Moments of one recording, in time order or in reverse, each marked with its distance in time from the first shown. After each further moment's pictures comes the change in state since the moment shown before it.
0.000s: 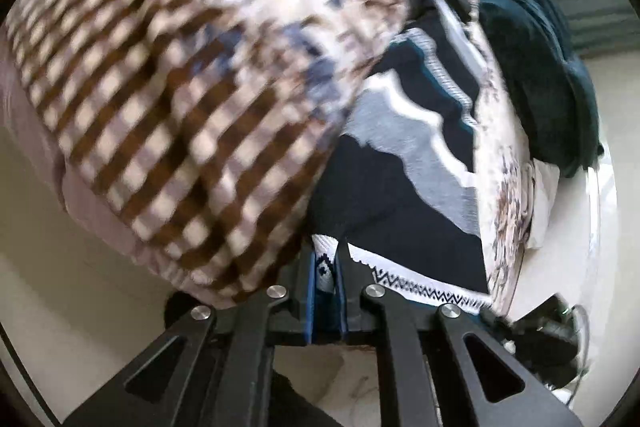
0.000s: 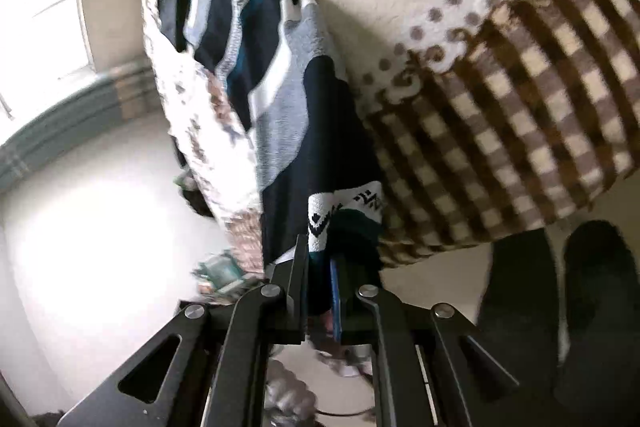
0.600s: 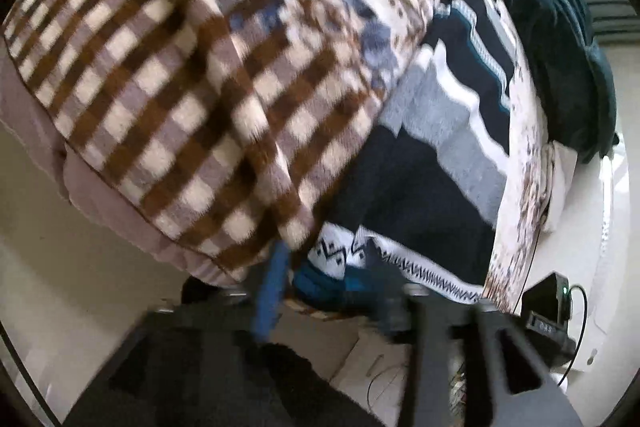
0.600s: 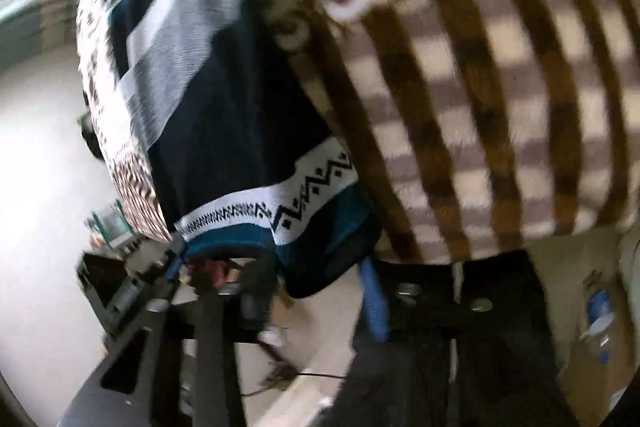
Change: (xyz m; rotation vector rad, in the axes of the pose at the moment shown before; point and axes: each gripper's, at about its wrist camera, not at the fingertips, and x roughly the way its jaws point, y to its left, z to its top) left arm 0.012 0.037 0.010 0.023 0.081 0.030; right arm 0.065 -0.015 0.023 -0.175 0.160 -0.369
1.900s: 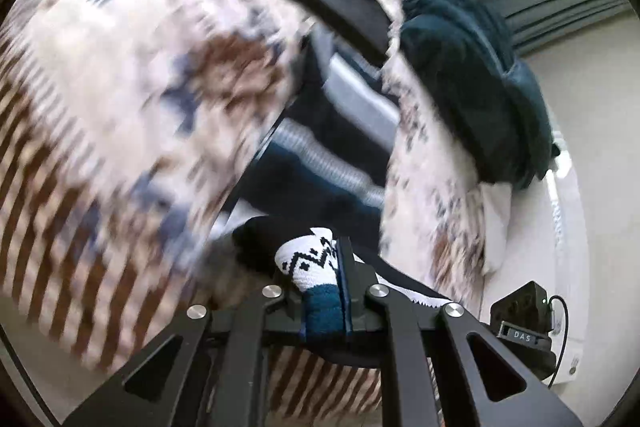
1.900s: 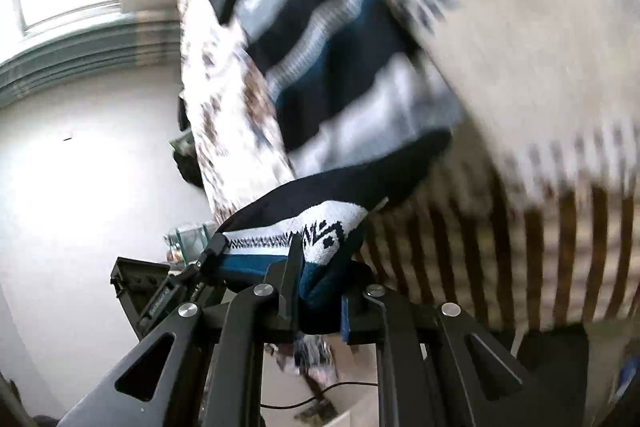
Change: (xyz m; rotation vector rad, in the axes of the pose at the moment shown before) left arm -0.043 -0.162 0.102 0.180 -0.207 -0.173; right arm -0.109 0.072 0.055 -0.108 -0.195 0.325
